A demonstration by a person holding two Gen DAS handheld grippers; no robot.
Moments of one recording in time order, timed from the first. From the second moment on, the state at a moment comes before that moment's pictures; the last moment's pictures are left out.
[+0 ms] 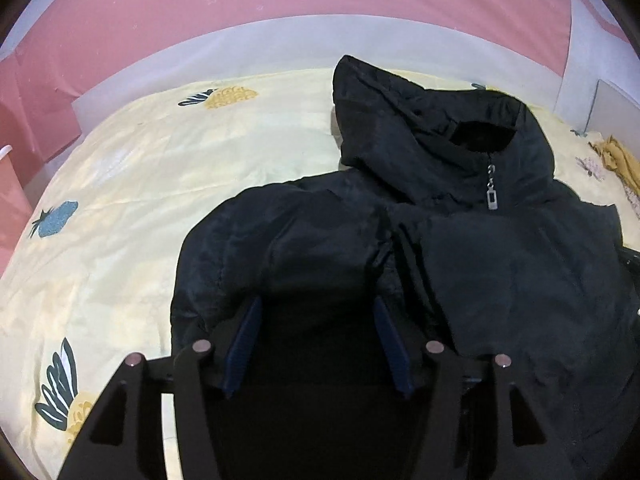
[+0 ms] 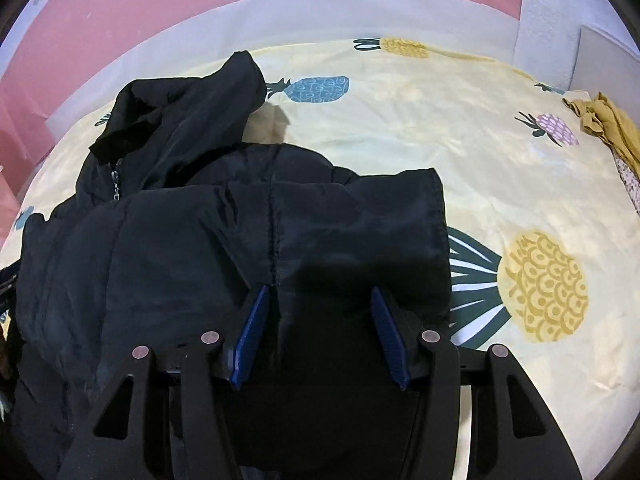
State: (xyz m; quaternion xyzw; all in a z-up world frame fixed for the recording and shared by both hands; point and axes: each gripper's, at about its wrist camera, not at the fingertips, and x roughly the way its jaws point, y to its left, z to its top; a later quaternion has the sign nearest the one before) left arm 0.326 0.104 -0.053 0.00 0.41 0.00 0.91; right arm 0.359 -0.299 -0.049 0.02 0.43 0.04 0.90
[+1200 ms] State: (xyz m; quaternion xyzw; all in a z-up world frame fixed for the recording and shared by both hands) left arm 0.533 0.051 -0.024 -0.06 0.44 -0.06 0.89; right arm 0.565 -0.223 0.002 0.07 0.42 0.13 0.90
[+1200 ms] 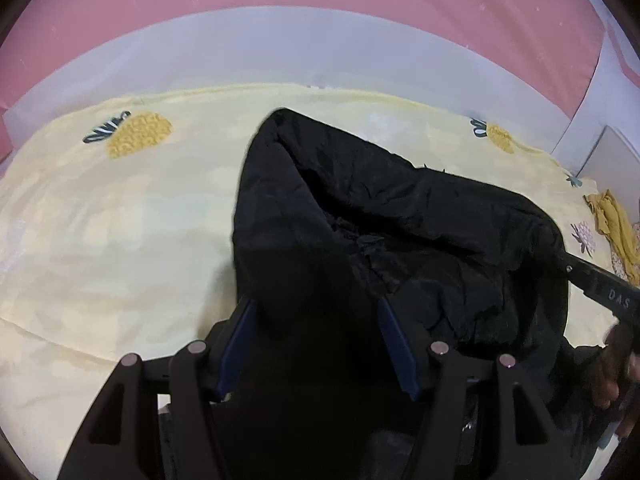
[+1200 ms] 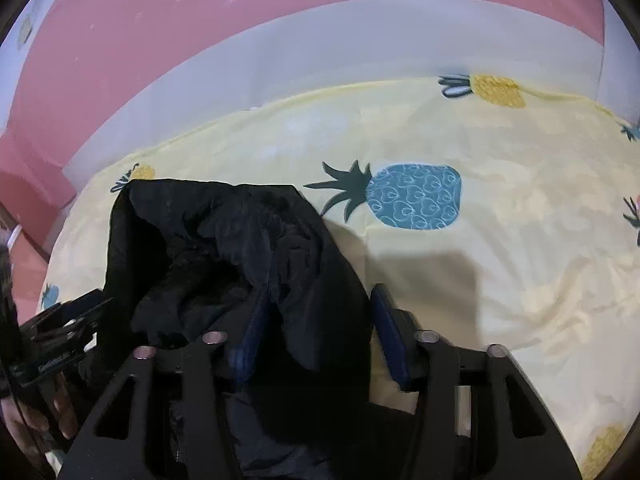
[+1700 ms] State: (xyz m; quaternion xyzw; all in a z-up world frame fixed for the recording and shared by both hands) left arm 0.369 0.073 0.053 -0.09 0.33 -0.13 0.93; right arm 0.381 -0.228 0.083 0.06 0.29 0.21 0.93
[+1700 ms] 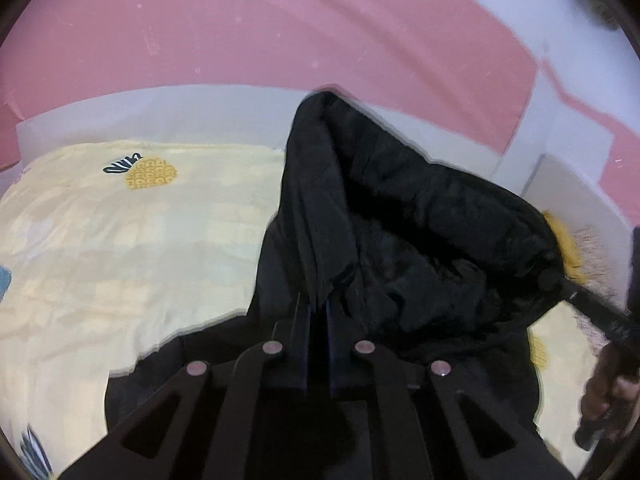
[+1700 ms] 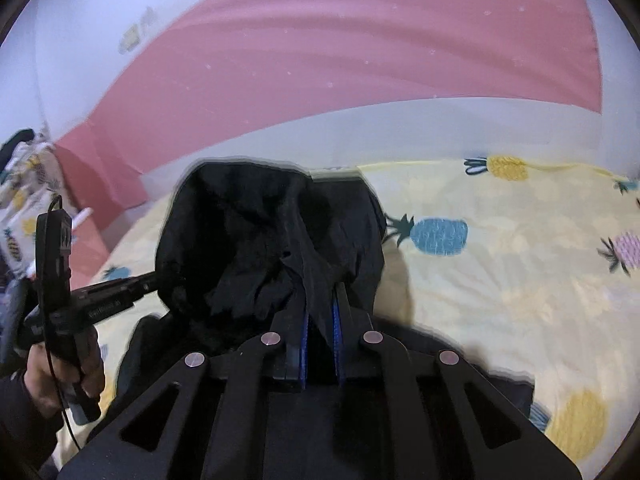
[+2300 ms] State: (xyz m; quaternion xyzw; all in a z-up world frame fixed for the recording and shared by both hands) left arm 0.183 0.120 0.047 -0.10 0.33 -0.14 0.93; right arm 0.253 -0.273 0.051 0.08 0.35 0.21 0.91
